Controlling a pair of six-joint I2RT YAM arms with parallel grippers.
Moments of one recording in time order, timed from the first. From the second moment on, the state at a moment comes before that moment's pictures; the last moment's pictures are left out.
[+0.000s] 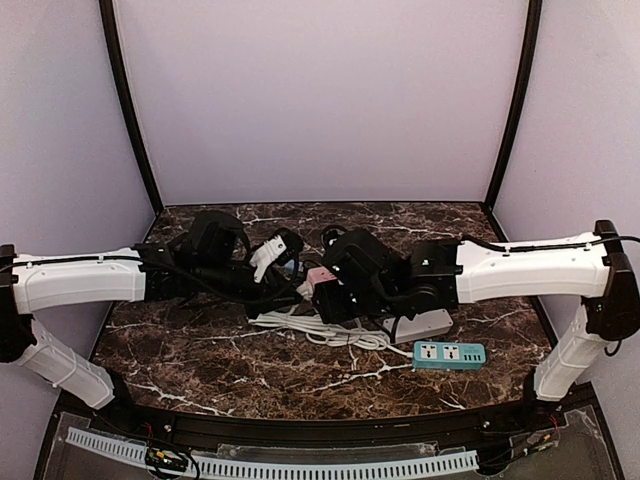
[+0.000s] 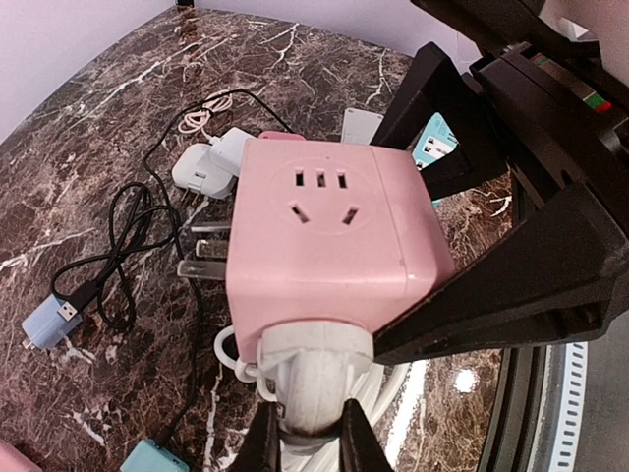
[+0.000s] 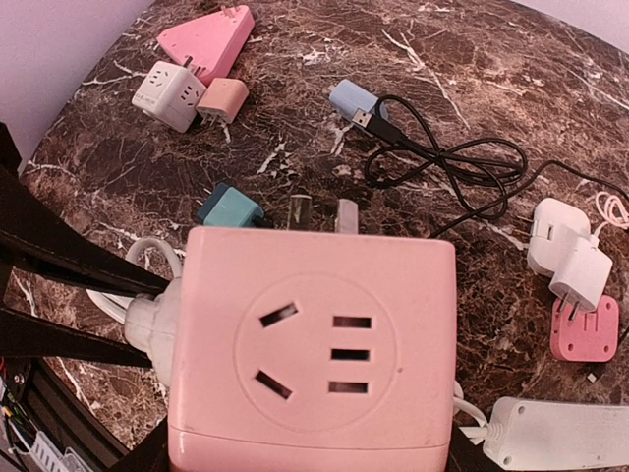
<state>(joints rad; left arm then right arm) -0.85 1.36 0.93 -0.21 0.32 0.09 1.22 1.63 1.29 -0.52 0.39 0.66</state>
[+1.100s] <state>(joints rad) -0.85 1.36 0.93 -0.25 0.34 0.09 1.26 1.60 1.20 -0.37 0.47 0.47</state>
